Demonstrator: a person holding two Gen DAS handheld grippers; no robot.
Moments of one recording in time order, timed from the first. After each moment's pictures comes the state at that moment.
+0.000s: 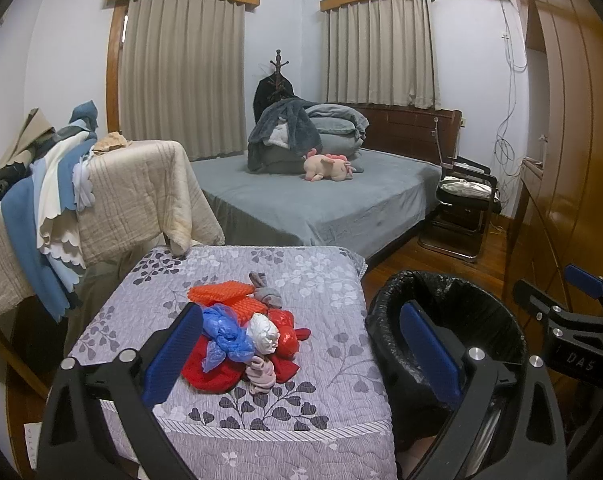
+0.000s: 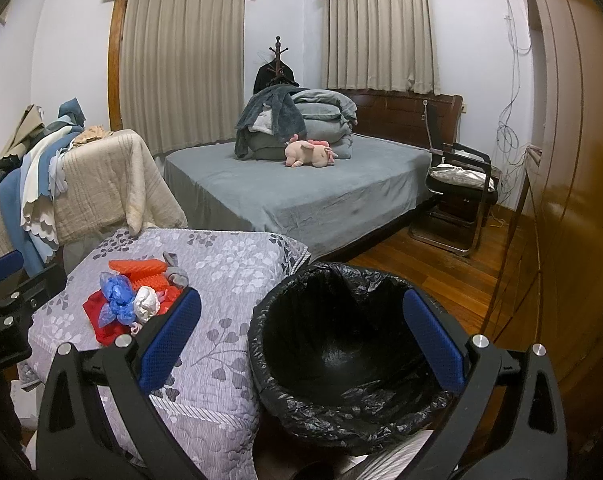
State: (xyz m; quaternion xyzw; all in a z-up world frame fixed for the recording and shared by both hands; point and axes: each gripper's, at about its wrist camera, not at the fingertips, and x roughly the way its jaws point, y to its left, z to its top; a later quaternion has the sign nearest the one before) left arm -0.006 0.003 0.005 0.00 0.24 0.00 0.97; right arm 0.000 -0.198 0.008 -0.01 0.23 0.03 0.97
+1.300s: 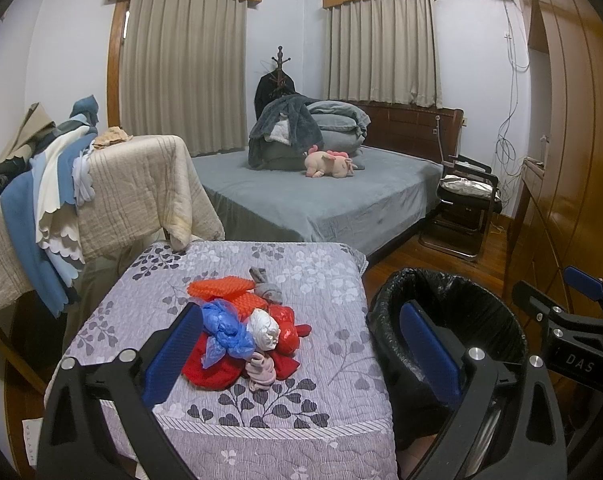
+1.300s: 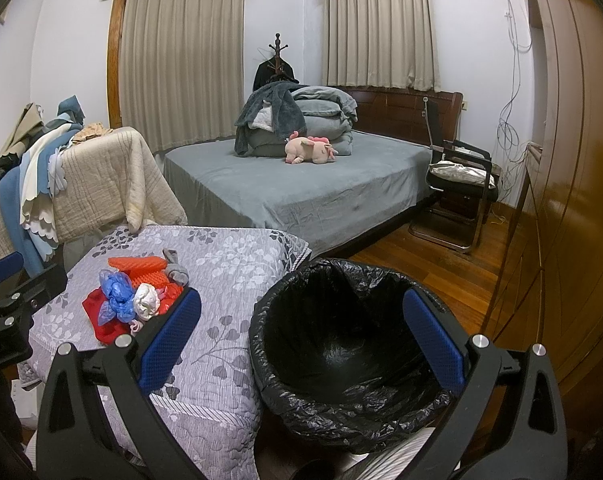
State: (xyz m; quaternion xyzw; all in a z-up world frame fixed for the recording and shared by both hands) left arm -0.008 0.004 0.008 0.00 0.24 0.00 0.97; right arm 0.004 -0.194 0.001 -0.01 0.23 0.02 0.97
